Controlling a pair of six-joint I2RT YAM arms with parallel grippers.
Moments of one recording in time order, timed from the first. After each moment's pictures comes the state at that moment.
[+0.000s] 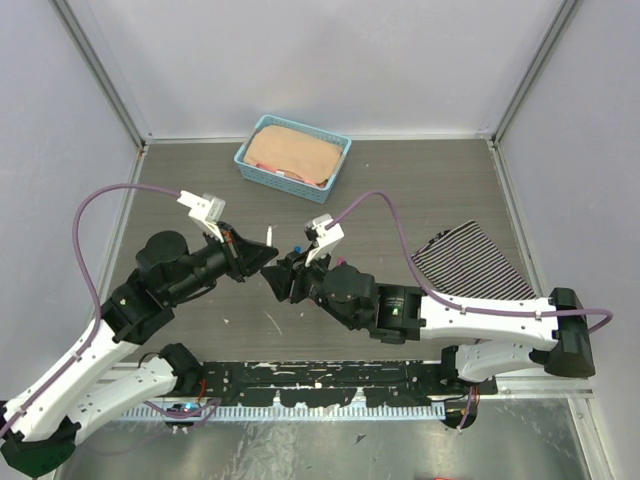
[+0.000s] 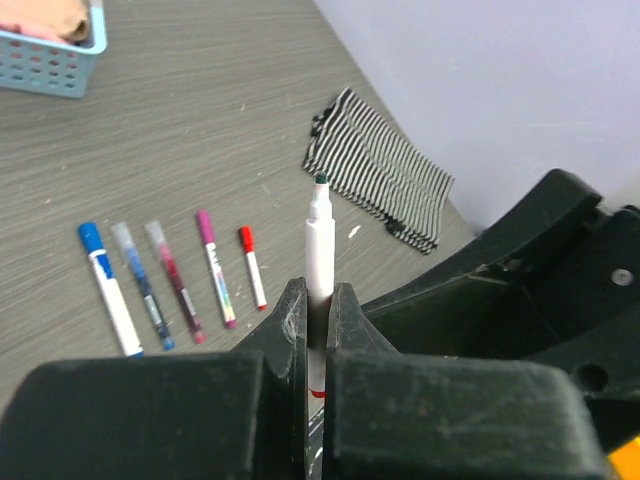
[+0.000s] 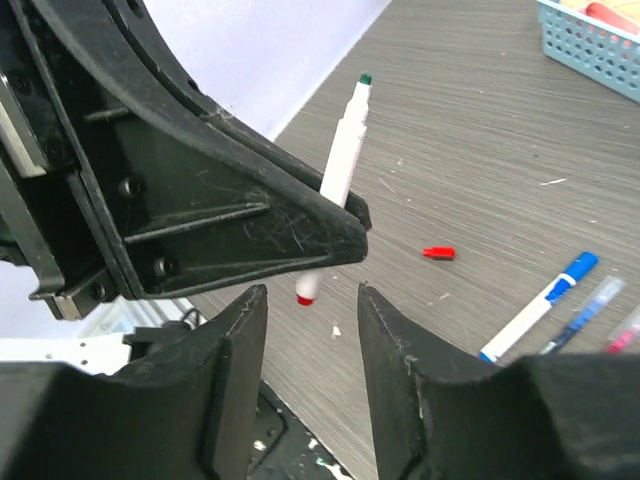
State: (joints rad) left arm -0.77 0.68 0.86 -0.32 0.09 -0.58; right arm 1.37 1.22 1.01 0.10 0.56 0.54
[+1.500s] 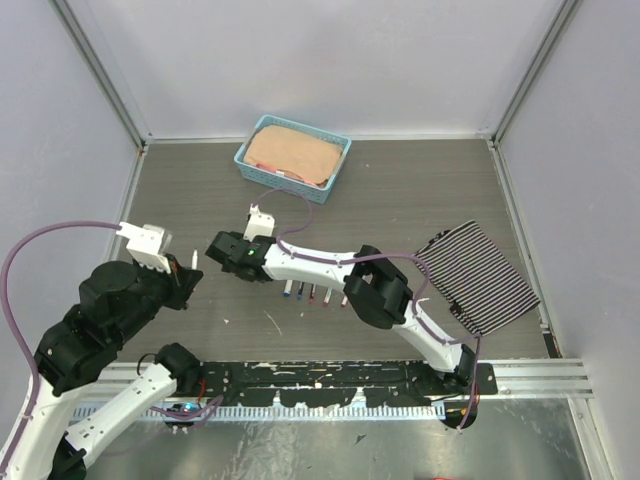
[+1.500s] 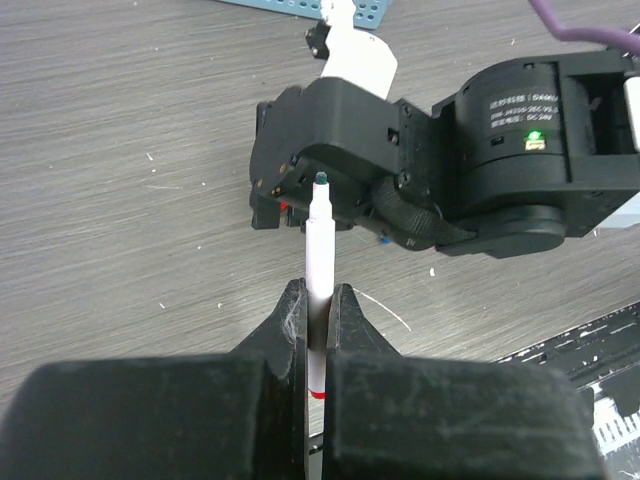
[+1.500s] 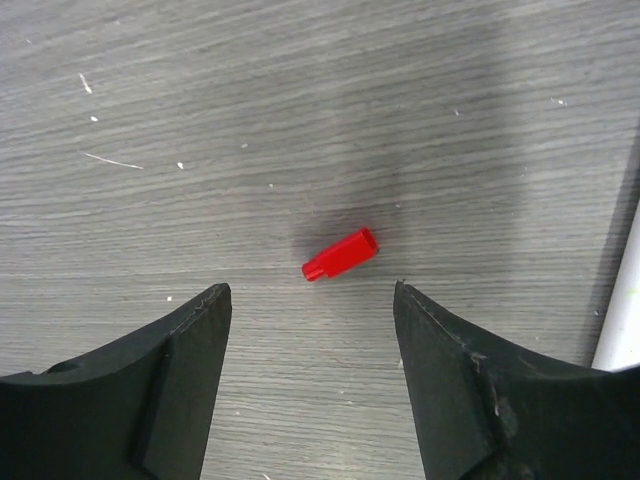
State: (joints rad) left arm -0.64 0.47 1.05 -0.99 -0.22 -0.27; right arm 1.15 2.32 1.98 -0.69 0.52 1.21
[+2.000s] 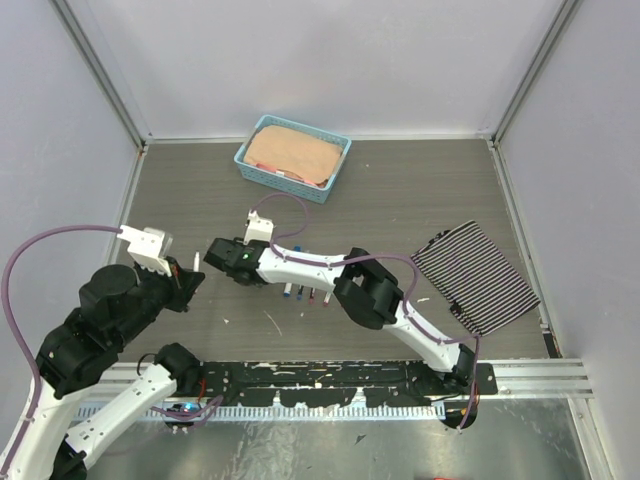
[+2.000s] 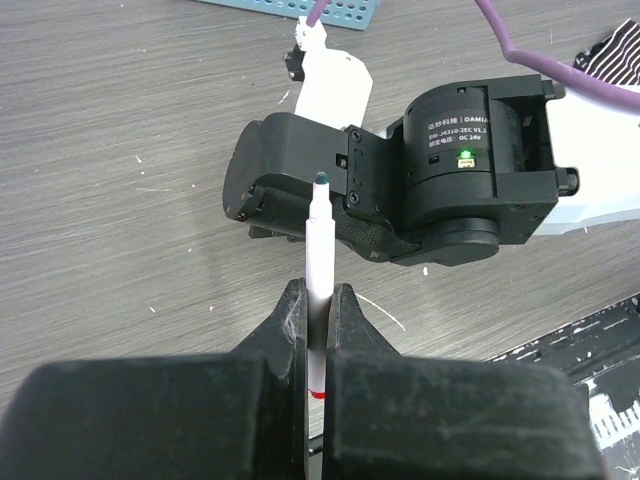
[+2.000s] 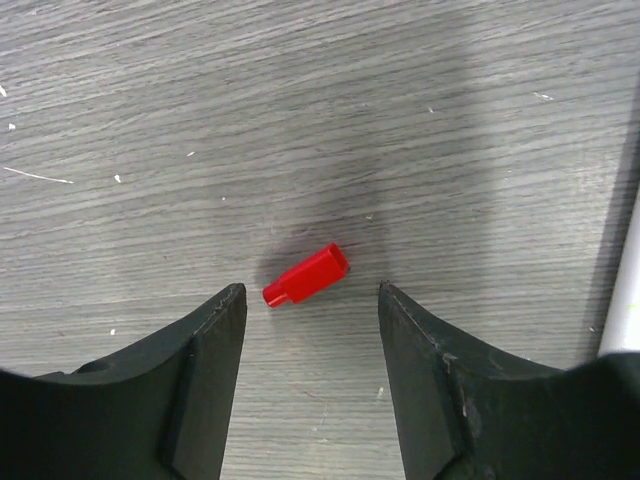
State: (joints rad) left arm -0.64 0.44 1.02 -0.97 -0.20 -0.27; right arm 1.16 2.41 2.05 -0.77 0.58 1.24
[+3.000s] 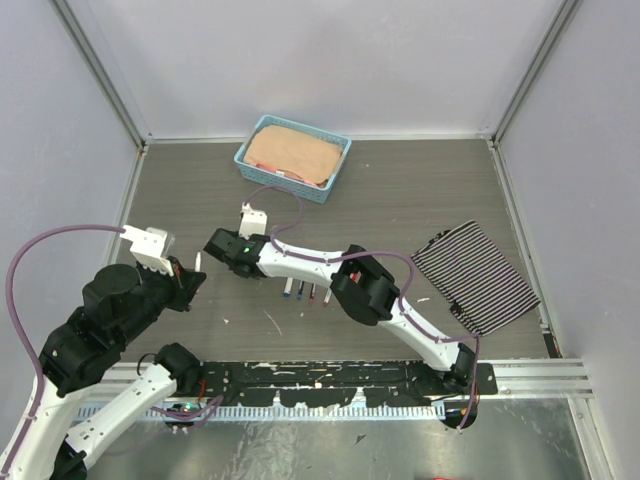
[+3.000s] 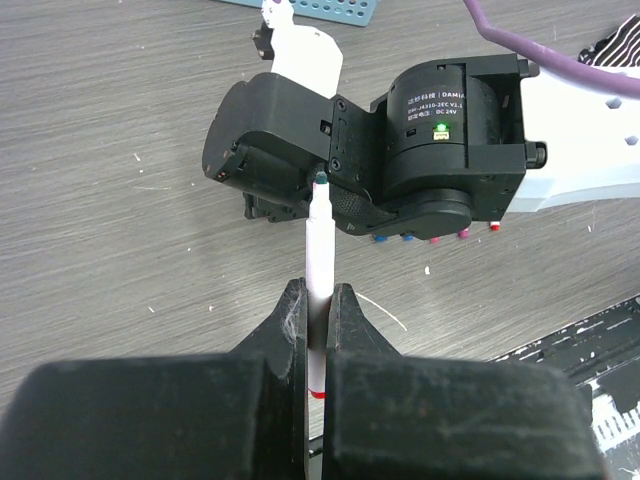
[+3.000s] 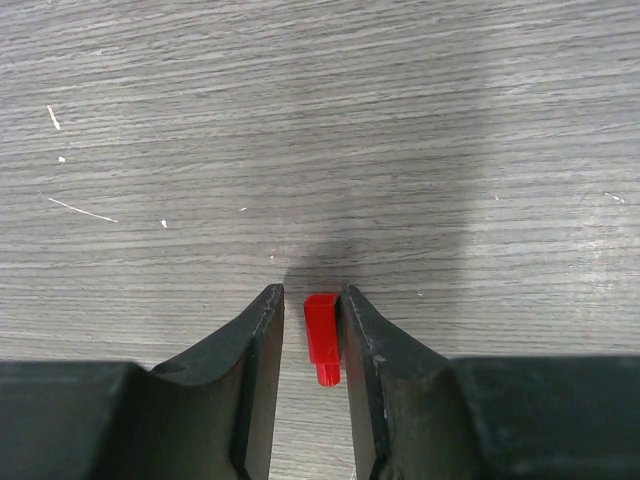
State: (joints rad) left arm -0.64 0.44 1.00 -0.96 -0.20 -0.27; right arm 1.12 2.47 2.11 -0.67 0.54 1.10
